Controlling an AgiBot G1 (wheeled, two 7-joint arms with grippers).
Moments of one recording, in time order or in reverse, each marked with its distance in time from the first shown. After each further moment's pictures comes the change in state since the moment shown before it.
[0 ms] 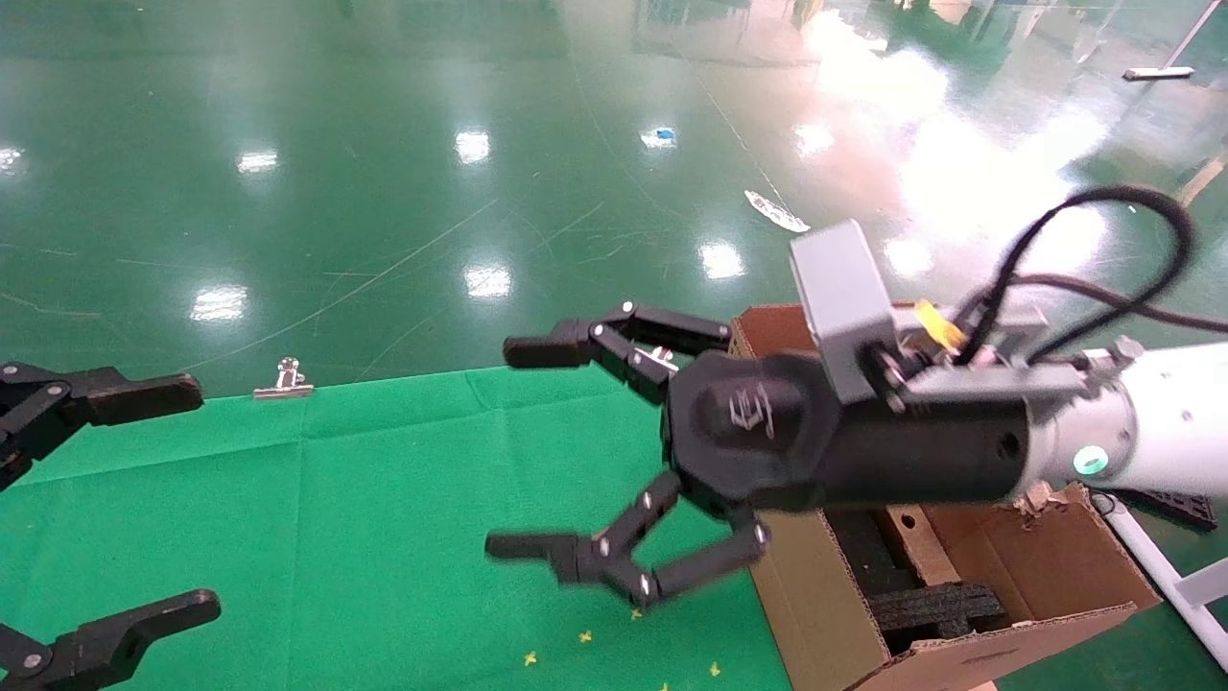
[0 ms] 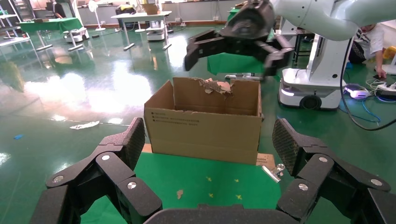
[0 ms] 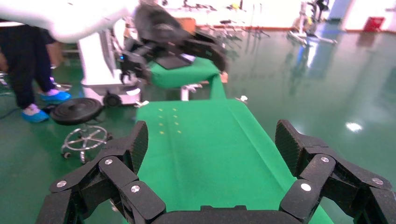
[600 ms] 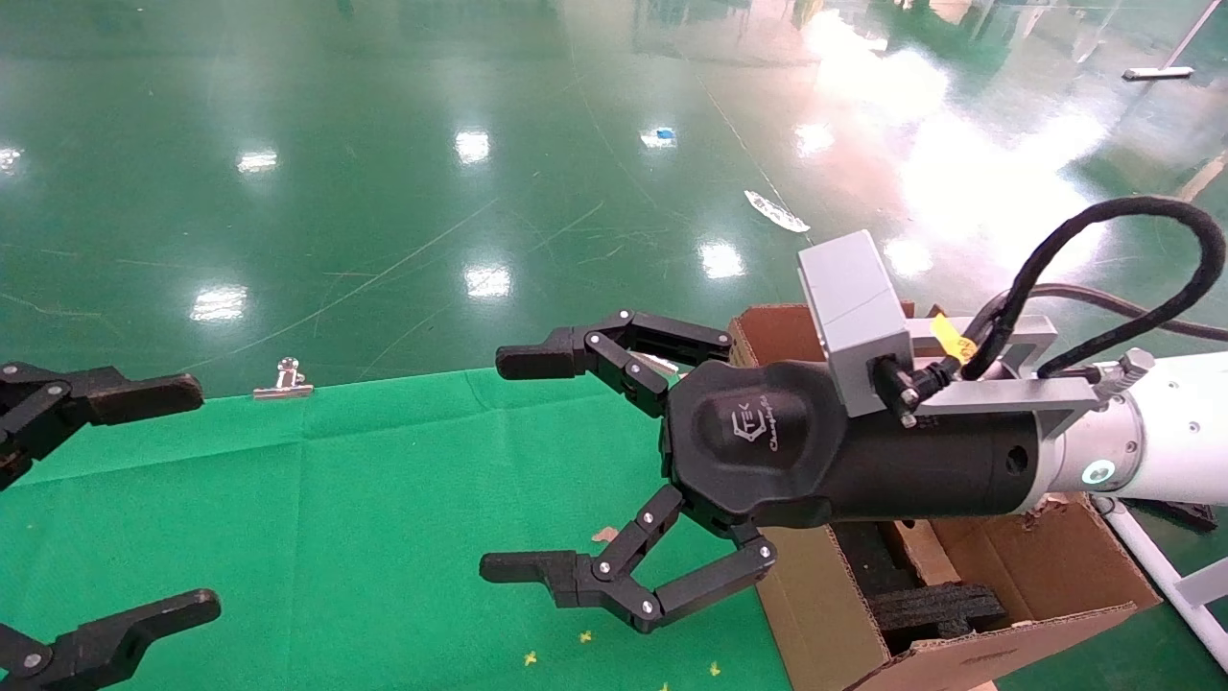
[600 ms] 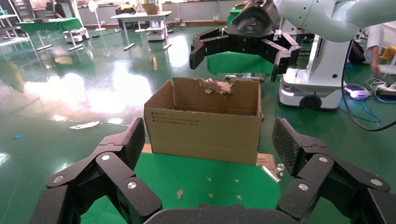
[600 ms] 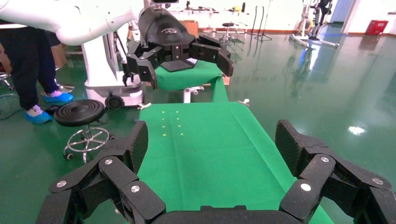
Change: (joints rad) left arm 0.000 0.000 0.000 0.000 0.000 0.000 0.000; right arm -0.039 -0.004 0.043 0.036 0.011 -0.012 0.003
